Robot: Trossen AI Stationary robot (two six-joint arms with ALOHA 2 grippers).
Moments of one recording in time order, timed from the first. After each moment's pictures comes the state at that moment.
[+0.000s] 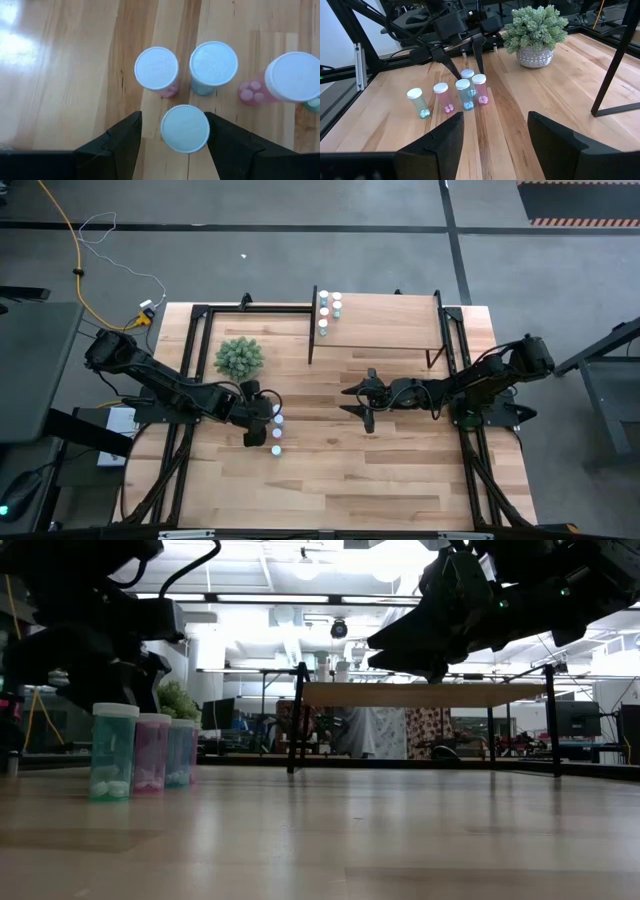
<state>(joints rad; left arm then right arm) -0.23 1.33 0.60 -0.42 -0.36 -0.37 0.13 1.49 0.47 0.80 0.18 0.21</state>
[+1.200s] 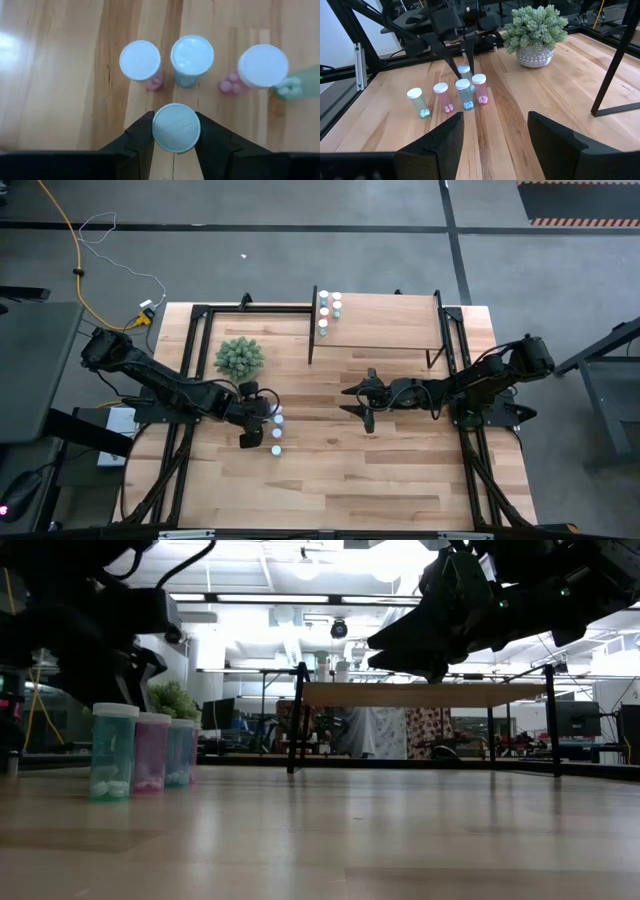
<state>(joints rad) -0.23 1.27 0.60 -0.46 -0.29 -0.37 0.13 1.49 0.47 0.80 0.18 0.20</state>
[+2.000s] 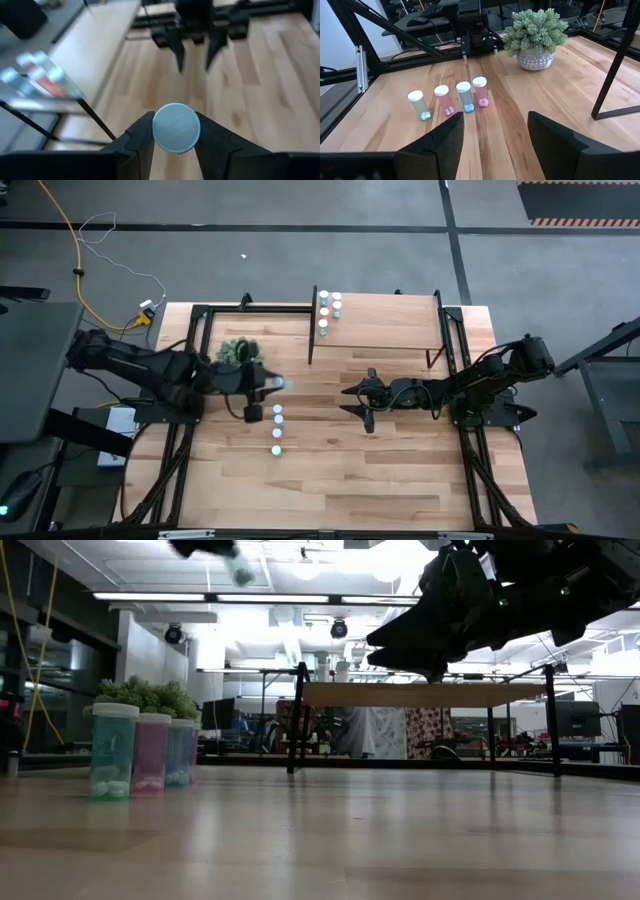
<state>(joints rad) -0.12 1.08 1.01 -0.53 -0.44 -0.04 0.13 1.49 0.47 0.81 0.18 0.20</state>
